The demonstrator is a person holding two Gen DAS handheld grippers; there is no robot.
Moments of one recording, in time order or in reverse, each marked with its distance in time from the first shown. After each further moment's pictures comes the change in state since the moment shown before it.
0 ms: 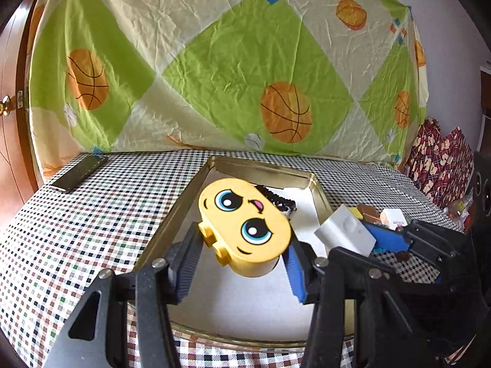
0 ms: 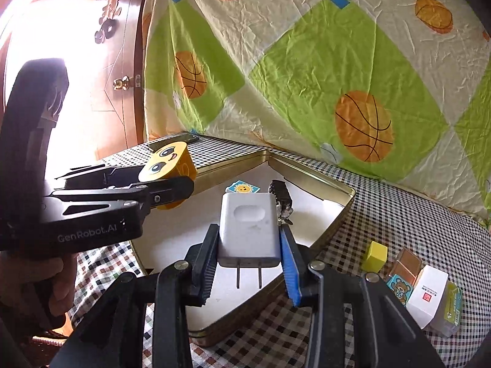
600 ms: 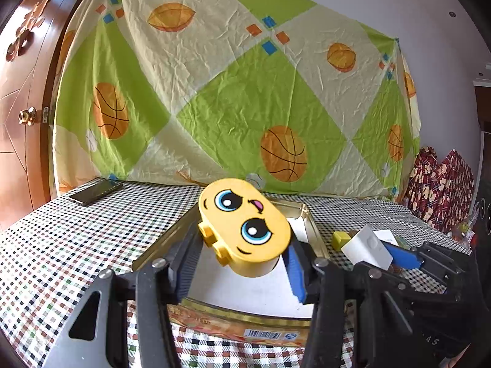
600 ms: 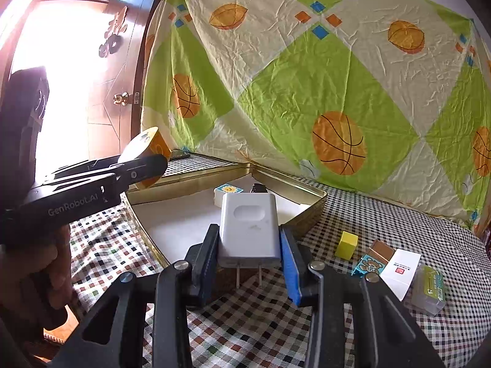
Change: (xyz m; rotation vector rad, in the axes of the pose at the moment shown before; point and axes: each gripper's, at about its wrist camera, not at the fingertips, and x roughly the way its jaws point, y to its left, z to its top) left arm -0.048 -0.012 -0.036 -0.040 -0.258 0.027; right arm -0.057 -0.001 -0.050 -0.027 -0.188 -0.065
